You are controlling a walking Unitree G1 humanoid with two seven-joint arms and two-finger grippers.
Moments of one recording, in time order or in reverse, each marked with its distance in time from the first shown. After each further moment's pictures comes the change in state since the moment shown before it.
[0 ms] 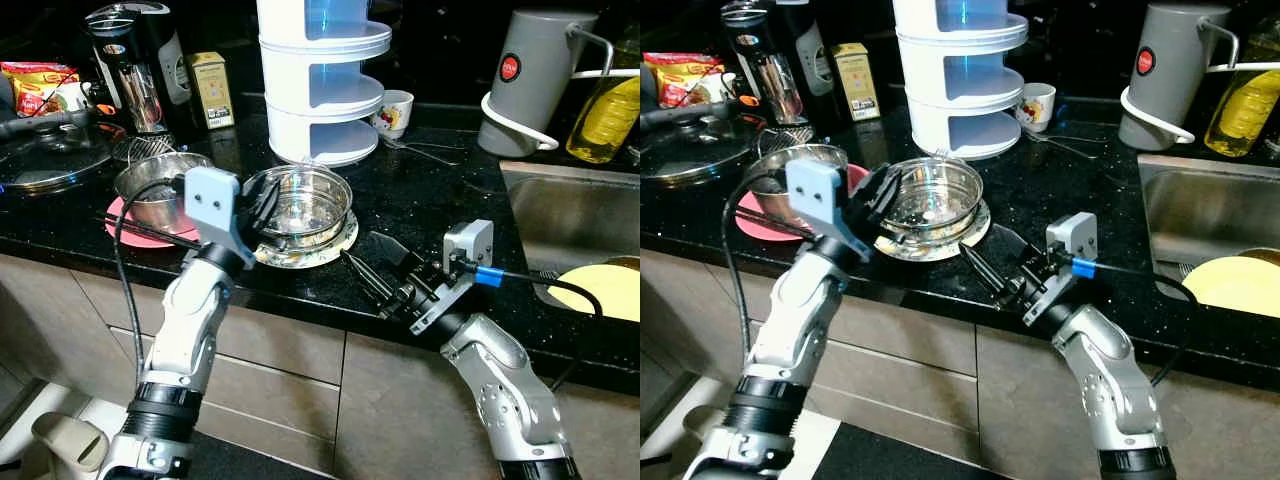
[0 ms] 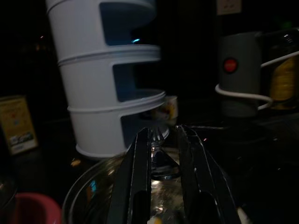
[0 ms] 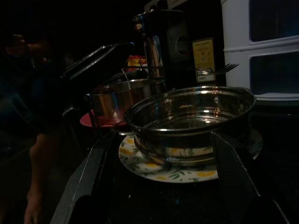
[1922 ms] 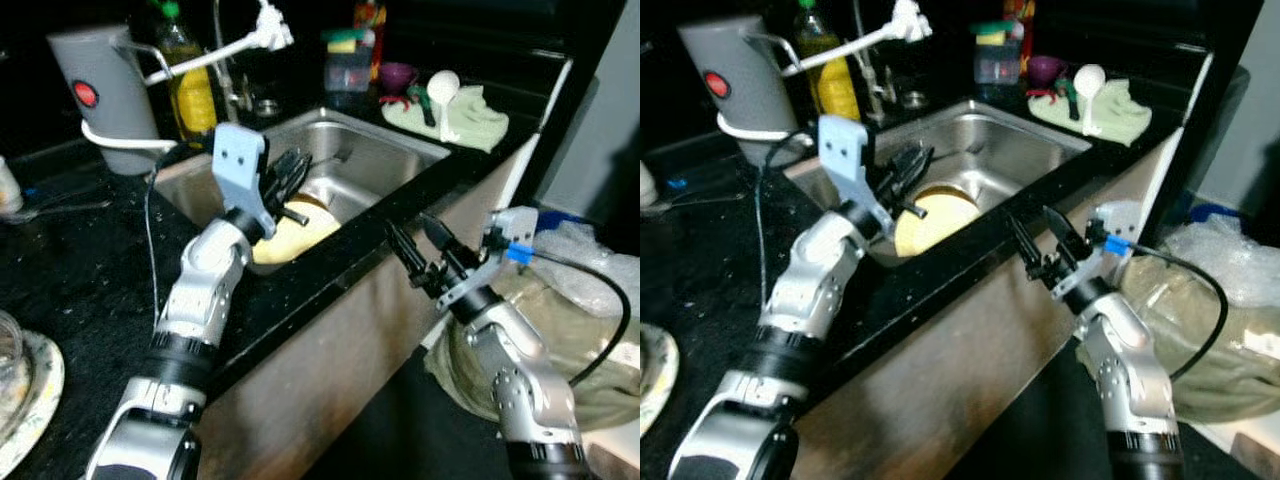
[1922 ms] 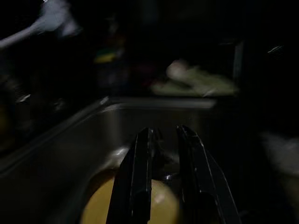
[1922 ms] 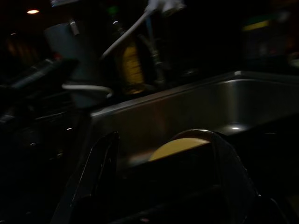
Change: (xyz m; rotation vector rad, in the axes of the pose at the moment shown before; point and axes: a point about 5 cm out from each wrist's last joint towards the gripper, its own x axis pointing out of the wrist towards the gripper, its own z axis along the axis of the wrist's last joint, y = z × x) left arm 0.039 0.013 -0.017 -0.042 0.164 -0.067; right arm -0.009 -0.035 0.006 -0.017 -0.030 -0.259
